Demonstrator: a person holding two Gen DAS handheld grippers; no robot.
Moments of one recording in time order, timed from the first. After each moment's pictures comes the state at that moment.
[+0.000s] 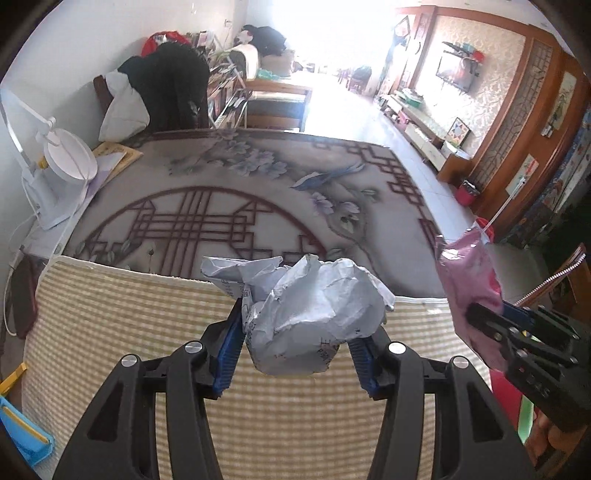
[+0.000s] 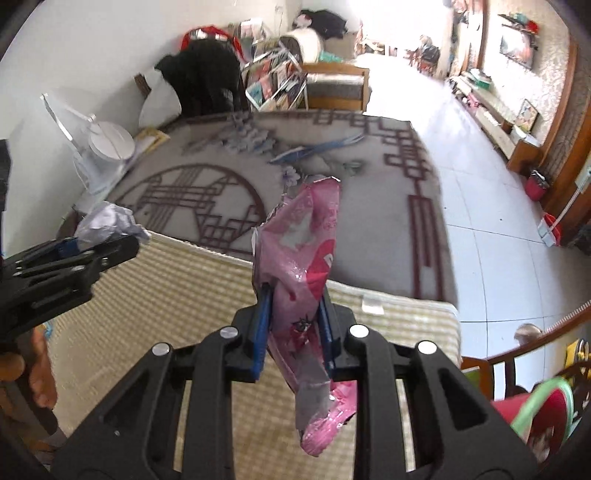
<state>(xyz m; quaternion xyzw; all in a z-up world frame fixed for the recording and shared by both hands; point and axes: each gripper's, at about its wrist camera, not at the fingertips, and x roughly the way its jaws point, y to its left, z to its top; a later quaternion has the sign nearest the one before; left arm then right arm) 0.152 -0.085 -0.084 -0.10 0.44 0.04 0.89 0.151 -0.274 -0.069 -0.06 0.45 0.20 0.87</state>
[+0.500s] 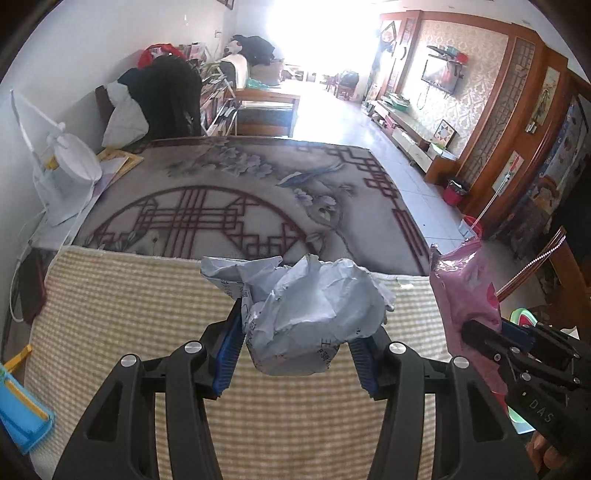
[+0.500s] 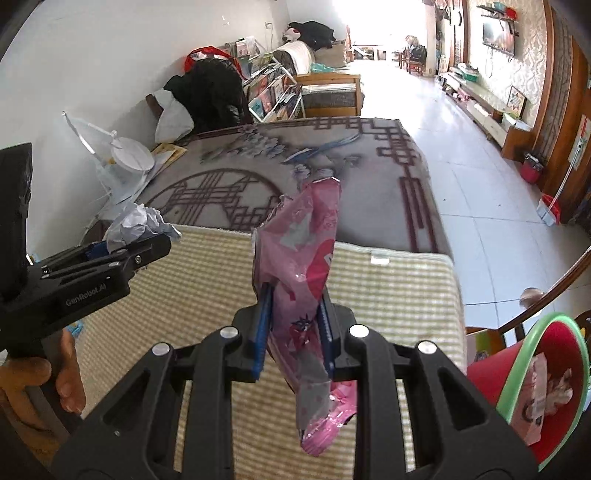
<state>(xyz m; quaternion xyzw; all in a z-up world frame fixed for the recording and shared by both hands) 0.096 -0.099 -0.067 -0.10 0.43 0.03 0.90 0.087 -0.280 -0.056 -0.02 0.45 0.21 0.87</state>
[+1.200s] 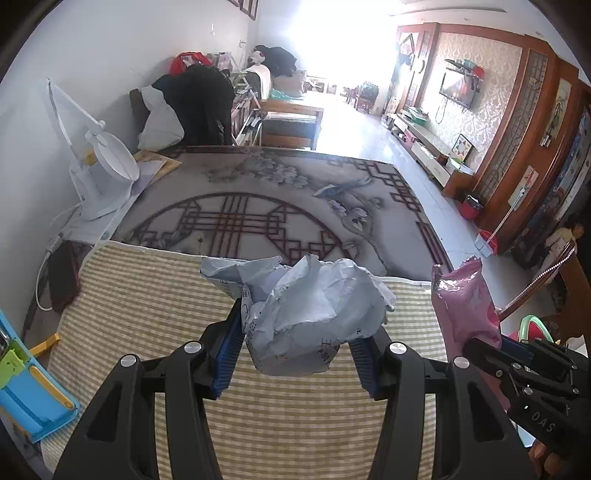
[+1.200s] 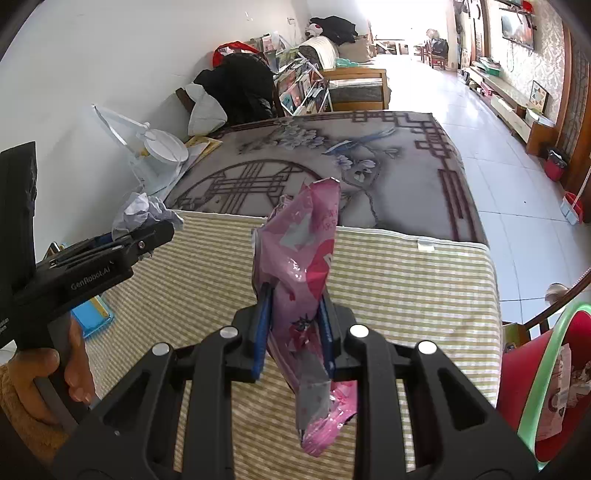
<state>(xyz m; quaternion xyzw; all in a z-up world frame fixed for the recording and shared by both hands) 0.059 -0.064 -0.050 -0.10 0.41 0.07 0.90 0.061 -0.250 -0.051 0.00 0.45 0.25 0.86</state>
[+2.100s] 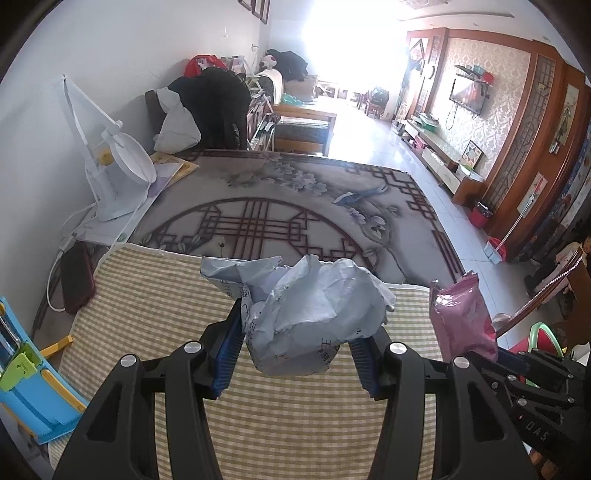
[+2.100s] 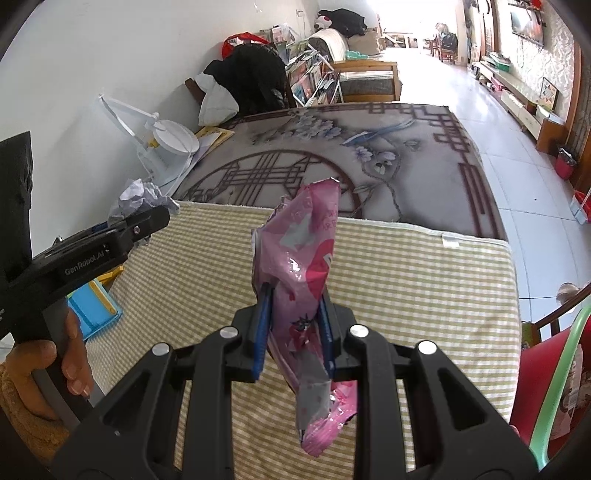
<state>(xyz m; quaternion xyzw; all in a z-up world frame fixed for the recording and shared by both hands) 0.054 -0.047 -0.046 -0.10 0.40 0.09 0.91 0.062 -0.231 -0.058 0.00 0.46 0.27 0.85</state>
